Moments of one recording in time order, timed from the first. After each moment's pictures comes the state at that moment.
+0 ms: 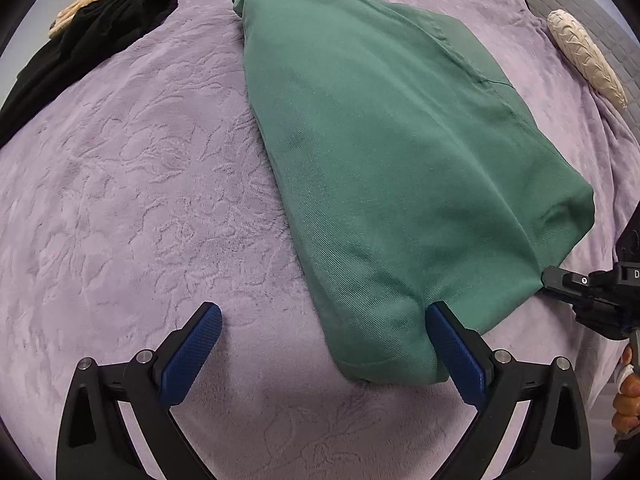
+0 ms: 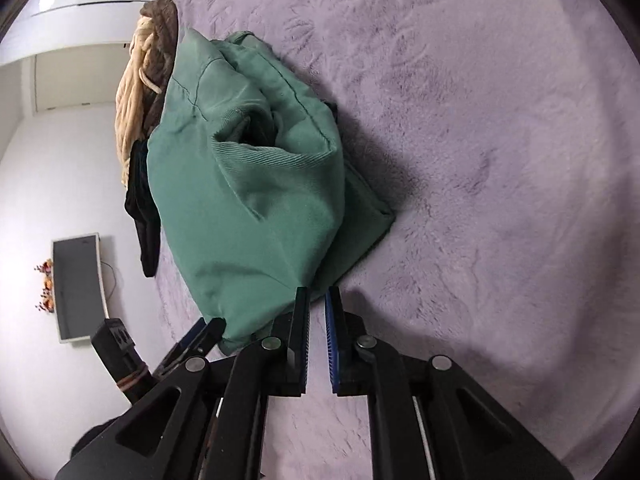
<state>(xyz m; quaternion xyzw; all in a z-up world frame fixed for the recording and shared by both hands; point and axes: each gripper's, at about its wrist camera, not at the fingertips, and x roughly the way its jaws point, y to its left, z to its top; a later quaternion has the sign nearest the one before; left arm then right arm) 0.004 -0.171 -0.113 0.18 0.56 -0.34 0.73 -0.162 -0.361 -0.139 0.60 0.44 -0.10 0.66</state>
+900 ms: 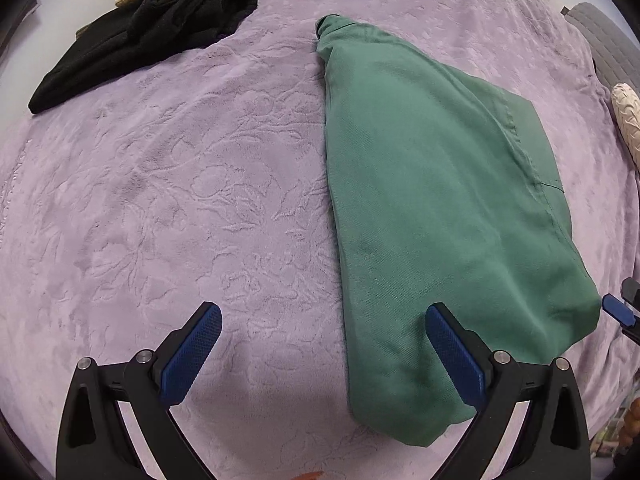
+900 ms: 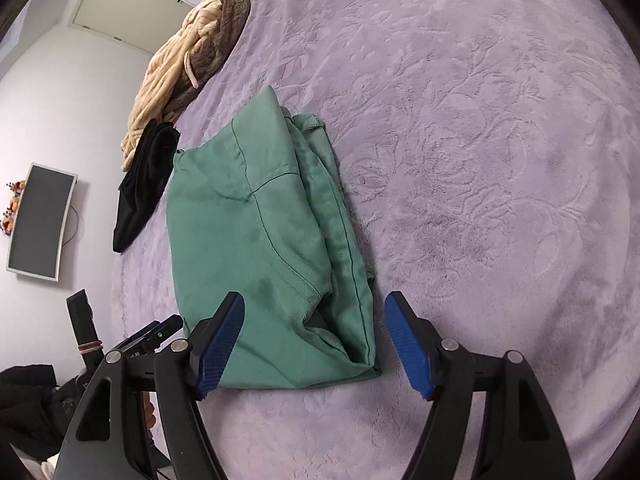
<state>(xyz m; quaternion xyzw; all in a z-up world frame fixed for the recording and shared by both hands) 0.052 -0.167 -0.079 0.13 0.59 -0.23 0.77 -0.106 -0.433 -0.072 0.44 0.47 -0.09 0.76</state>
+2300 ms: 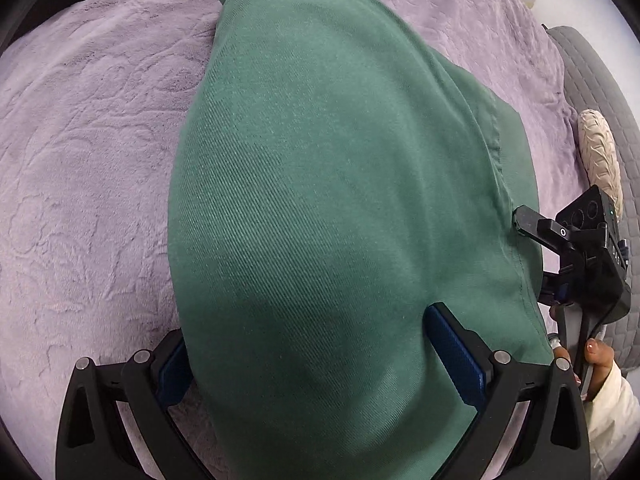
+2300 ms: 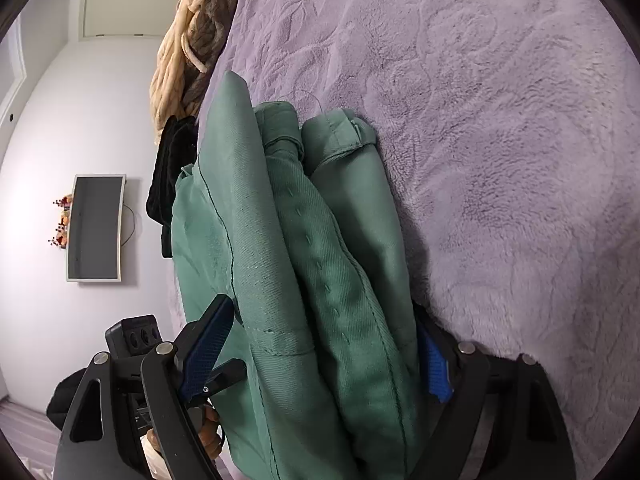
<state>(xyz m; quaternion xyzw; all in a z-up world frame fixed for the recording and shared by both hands) 0.100 -0.241 -0.143 0.02 0.65 -0.32 0.68 0.023 -0.478 -0.180 0.54 0.46 0.05 0.70</state>
